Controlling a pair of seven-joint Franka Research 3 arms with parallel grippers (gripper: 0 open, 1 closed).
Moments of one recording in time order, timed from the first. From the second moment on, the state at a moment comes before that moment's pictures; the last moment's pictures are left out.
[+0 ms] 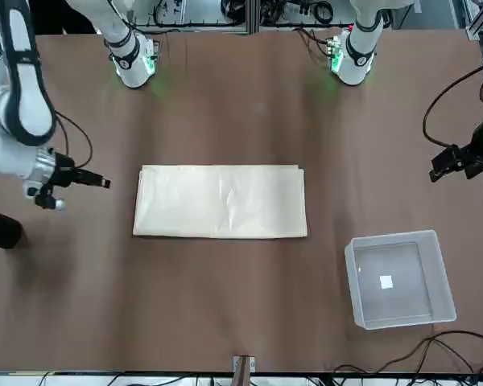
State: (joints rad) left arm 0.01 0.12 -0.02 -1.49 -0.03 1.67 -0.04; right arm -0.04 0.14 -0.09 -2.20 0.58 2.11 -0.28
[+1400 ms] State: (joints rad) left arm 0.00 0.12 -0.03 -1.48 -0.04 1.66 -0.04; right arm 0.00 0.41 0.02 -2.26 0.89 2.48 -0.59
